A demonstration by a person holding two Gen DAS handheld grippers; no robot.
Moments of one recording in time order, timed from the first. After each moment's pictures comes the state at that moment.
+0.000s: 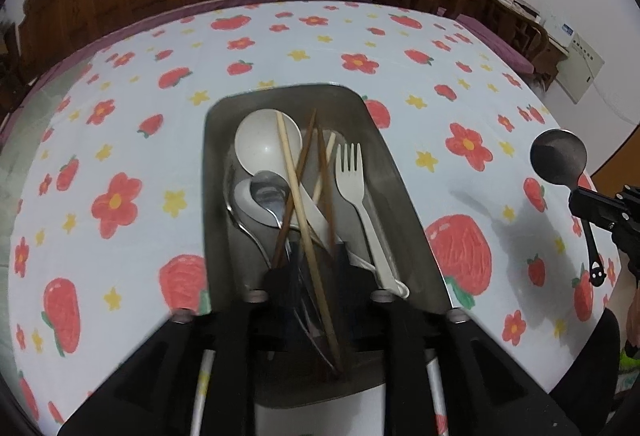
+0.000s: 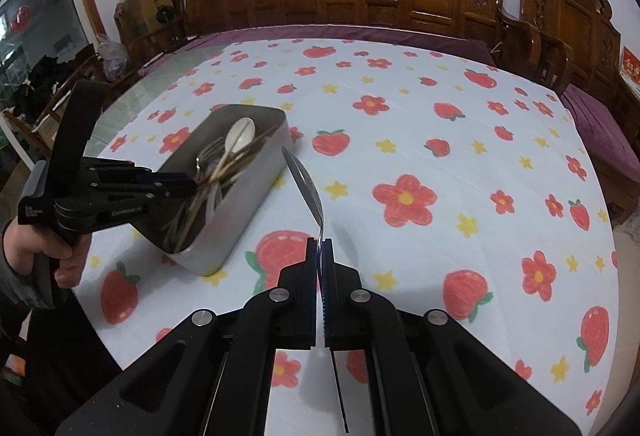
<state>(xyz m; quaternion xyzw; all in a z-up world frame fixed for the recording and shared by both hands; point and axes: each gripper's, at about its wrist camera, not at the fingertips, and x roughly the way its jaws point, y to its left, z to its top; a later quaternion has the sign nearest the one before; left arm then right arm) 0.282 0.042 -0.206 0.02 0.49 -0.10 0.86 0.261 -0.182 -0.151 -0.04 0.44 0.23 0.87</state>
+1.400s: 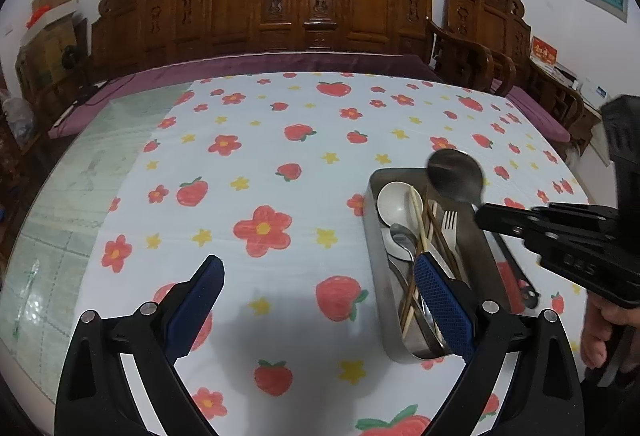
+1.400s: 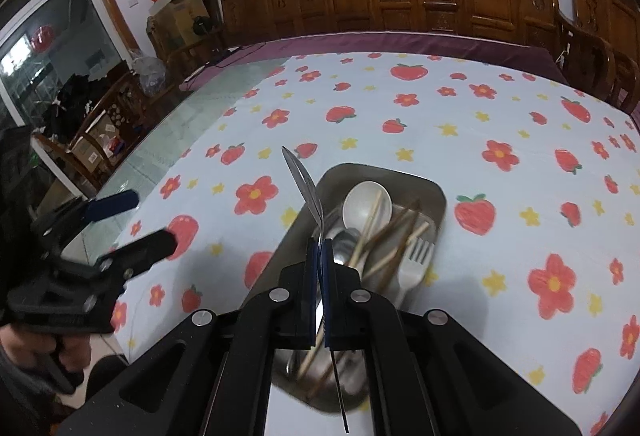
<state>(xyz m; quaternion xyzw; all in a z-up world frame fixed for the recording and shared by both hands) 0.243 0.149 -0.141 -0.01 0.41 -0.01 0.91 0.320 -0.032 -0.145 0.01 0.45 0.29 0.84</state>
